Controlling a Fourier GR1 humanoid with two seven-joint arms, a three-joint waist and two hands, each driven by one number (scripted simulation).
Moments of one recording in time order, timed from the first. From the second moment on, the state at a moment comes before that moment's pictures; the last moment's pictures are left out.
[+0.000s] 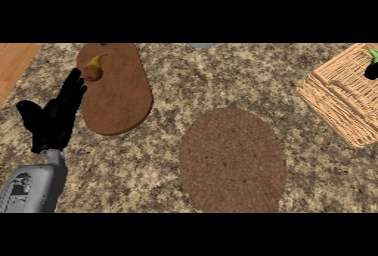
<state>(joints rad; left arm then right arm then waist) -0.26 0.22 0.09 -1.46 -0.01 0.08 0.17 -1.16 -0.66 0.08 -0.05 1.00 -0.36 0.34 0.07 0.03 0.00</state>
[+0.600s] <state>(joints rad) -0.24 0.21 0.08 -1.49 -0.01 0.07 0.17 -1.12 -0.66 0.07 -0.03 0.99 -0.30 0.32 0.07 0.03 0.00</state>
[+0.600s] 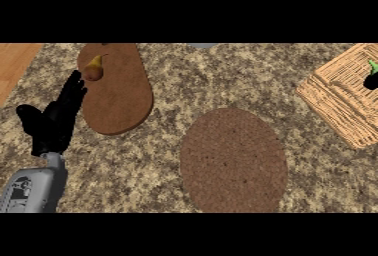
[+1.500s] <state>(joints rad) -0.24 0.21 0.09 -1.50 -0.01 0.07 0.18 -1.10 -0.66 0.01 -0.04 0.93 -0.22 0.42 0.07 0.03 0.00</state>
